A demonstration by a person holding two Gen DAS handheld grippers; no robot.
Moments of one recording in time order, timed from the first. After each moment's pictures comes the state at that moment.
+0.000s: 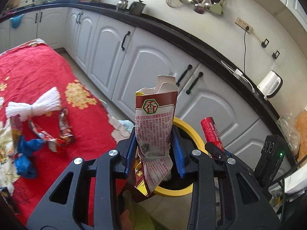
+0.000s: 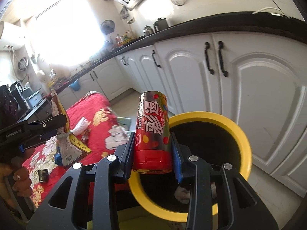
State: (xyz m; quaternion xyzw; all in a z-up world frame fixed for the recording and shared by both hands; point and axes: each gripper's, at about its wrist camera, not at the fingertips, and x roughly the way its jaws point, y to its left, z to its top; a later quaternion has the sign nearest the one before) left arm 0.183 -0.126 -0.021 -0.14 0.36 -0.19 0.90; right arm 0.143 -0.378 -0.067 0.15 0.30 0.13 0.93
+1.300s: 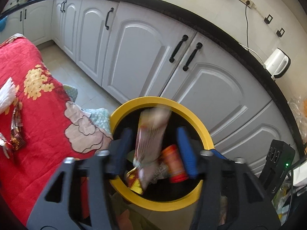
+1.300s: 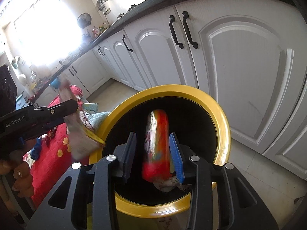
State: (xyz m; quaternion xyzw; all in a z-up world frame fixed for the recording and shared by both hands) left arm 0.233 -0.199 -0.071 -0.11 0.42 -0.20 0.88; right arm 0.151 -0.414 -0.124 0.17 0.35 0.08 0.92
